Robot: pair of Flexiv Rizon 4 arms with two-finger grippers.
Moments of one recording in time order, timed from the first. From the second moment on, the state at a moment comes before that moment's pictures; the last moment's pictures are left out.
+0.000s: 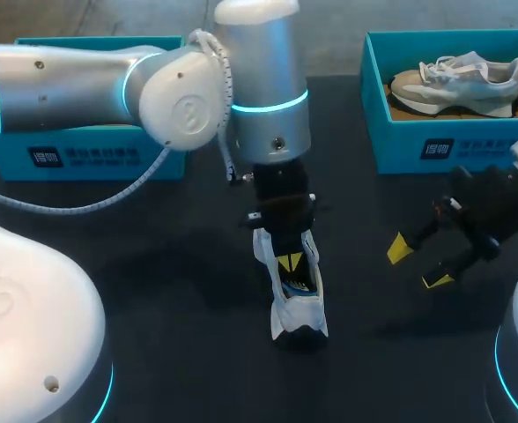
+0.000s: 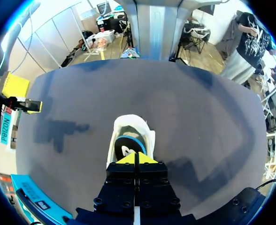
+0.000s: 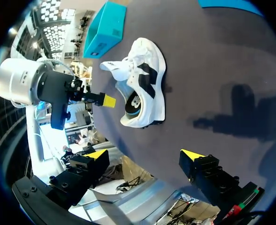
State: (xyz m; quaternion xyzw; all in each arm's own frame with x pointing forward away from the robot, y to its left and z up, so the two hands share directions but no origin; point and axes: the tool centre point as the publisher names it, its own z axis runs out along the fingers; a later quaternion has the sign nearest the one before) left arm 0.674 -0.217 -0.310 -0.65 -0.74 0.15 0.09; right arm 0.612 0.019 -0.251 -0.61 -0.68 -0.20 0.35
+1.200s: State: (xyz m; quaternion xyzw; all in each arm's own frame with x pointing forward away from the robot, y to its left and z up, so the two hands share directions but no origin) left arm 0.660 -0.220 -0.361 -0.72 -0.66 0.10 0.18; right arm 0.609 0.011 -0.249 -0.62 -0.68 -0.20 0.35
